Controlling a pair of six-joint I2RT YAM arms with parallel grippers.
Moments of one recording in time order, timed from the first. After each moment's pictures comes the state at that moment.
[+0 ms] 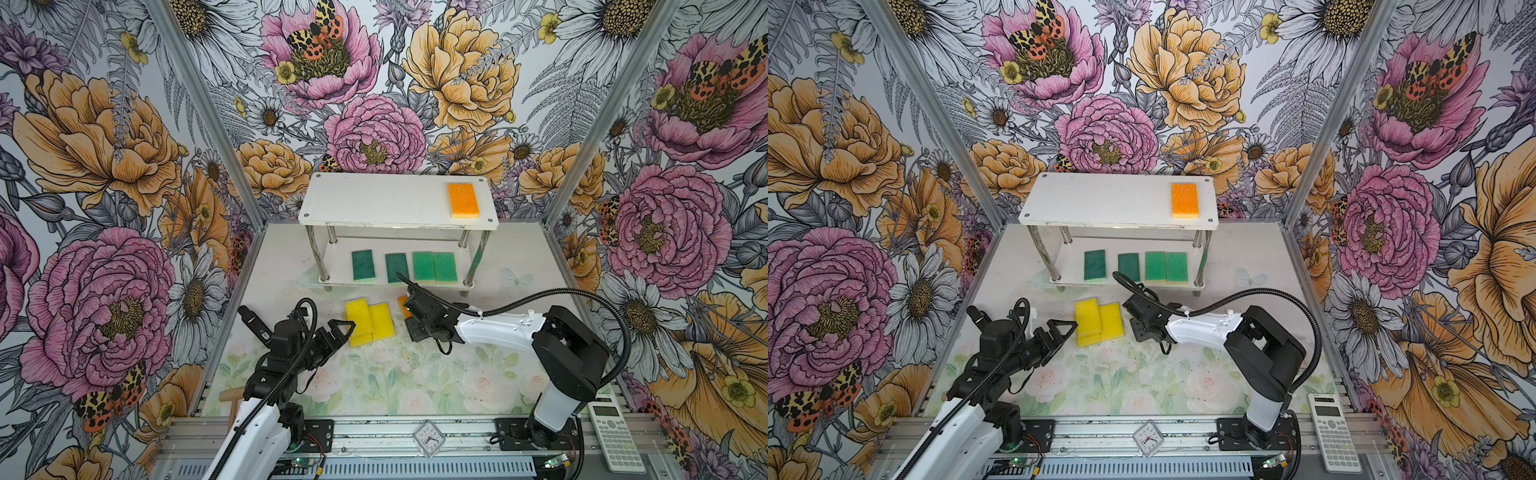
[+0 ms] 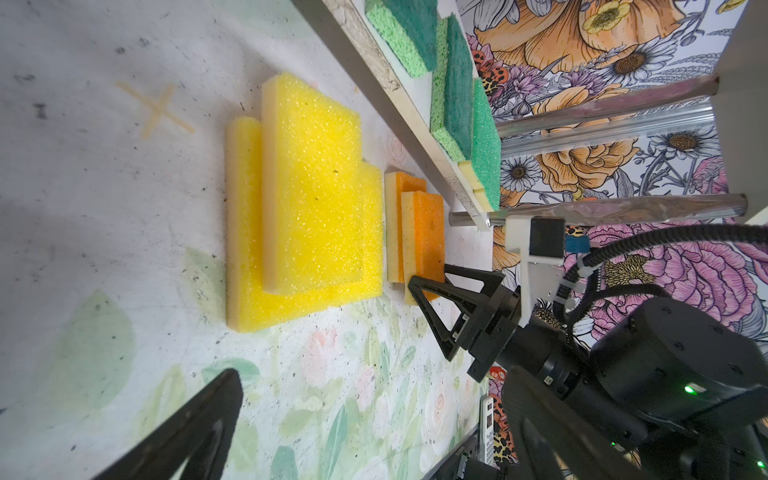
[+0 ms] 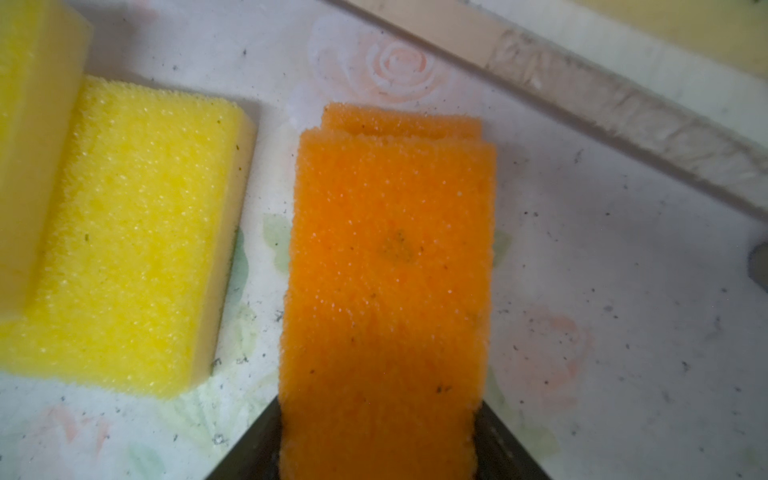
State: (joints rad) left arm -0.19 0.55 0.28 -0.31 0.46 -0.95; right arm 0.86 1.73 1.02 -0.37 0.23 0.41
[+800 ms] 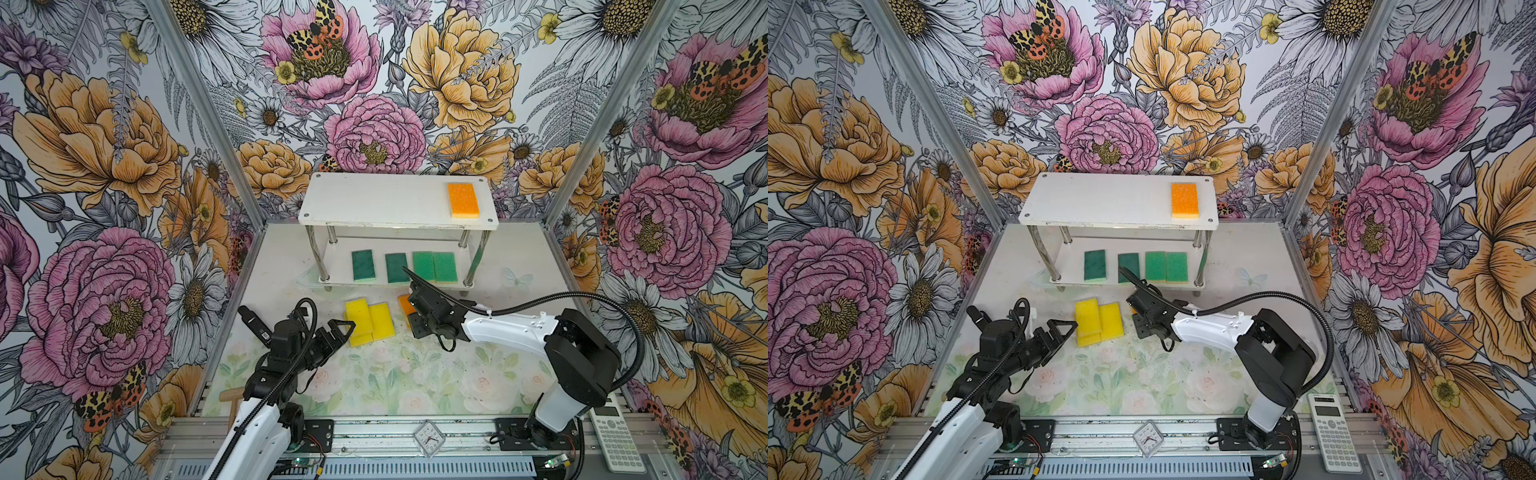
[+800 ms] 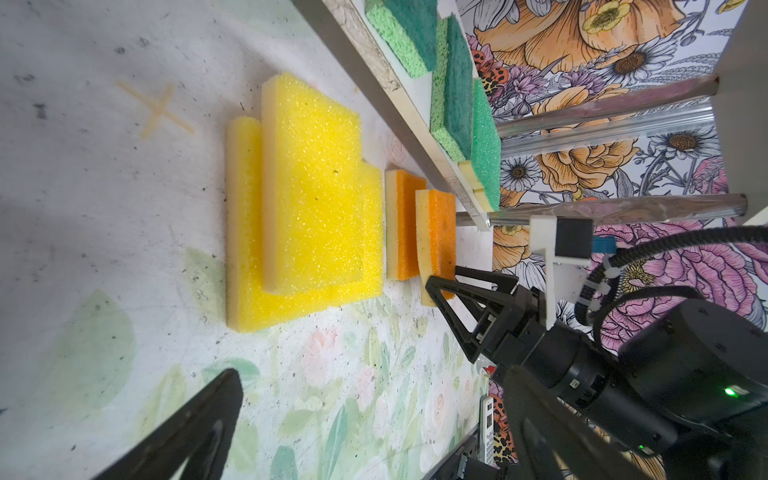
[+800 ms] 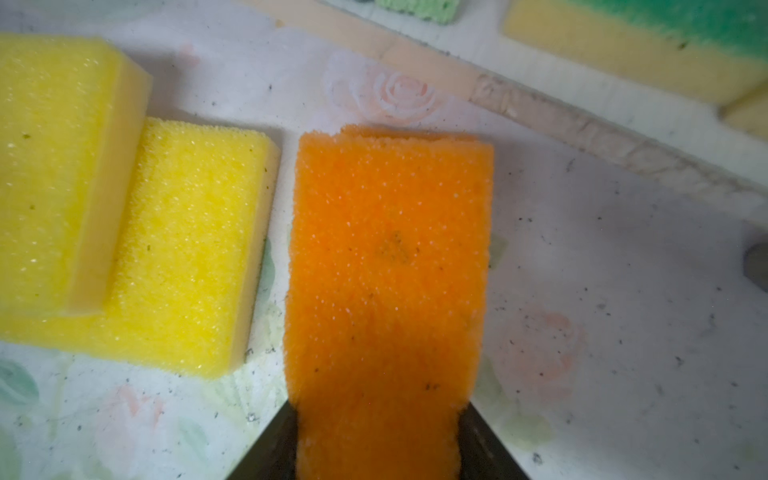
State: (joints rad) left arm -0.19 0.55 0.28 -0.31 0.46 -0.95; right arm 0.84 1.66 1.02 -0.40 0.16 0.42
